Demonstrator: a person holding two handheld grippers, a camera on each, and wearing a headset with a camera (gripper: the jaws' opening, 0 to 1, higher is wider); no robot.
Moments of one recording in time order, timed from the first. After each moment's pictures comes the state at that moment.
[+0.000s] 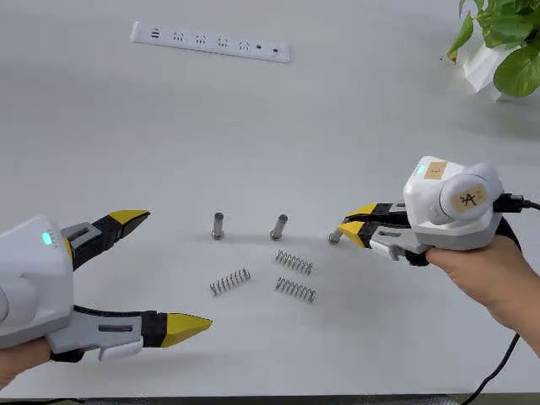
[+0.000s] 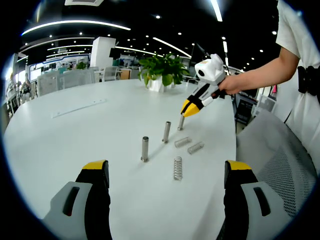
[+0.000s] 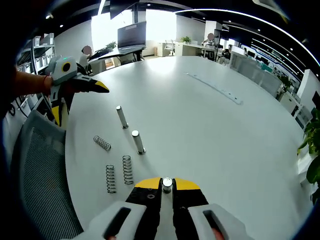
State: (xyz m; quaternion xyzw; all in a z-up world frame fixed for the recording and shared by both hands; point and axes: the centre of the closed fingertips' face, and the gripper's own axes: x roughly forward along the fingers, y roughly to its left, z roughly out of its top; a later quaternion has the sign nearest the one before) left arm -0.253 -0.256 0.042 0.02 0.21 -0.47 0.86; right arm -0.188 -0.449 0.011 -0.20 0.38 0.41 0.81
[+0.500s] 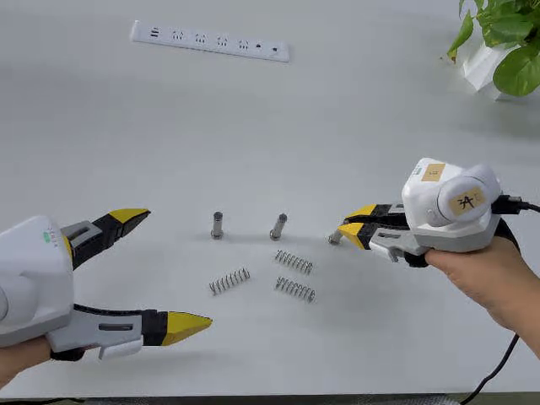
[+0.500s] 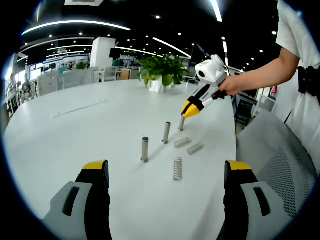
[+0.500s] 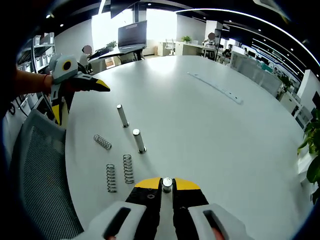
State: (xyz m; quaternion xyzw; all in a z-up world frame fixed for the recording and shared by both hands) left arm -0.252 -0.258 0.042 0.02 0.21 -0.47 0.86; right arm -0.189 -0.449 0.010 -0.20 0.38 0.41 0.80
